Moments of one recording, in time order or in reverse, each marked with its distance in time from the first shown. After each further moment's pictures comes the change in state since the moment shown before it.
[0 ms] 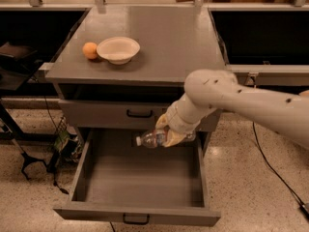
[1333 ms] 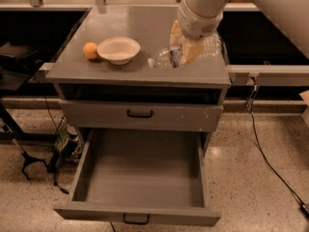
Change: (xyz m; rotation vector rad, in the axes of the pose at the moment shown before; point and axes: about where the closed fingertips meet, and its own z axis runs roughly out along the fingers) arm -0.004 -0.134 -0.247 0.103 0.282 -0.017
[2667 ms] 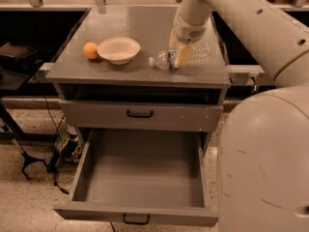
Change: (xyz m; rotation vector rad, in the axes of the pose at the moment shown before) arm 0.036 -0.054 0.091 -0.063 -0.030 0.150
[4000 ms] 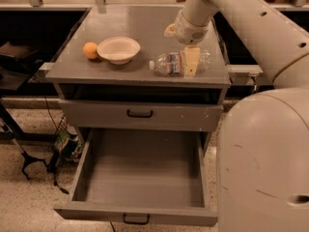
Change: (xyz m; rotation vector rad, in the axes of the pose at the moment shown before) arm -0.003 0.007 0.006 -0.036 -0.089 -0.046
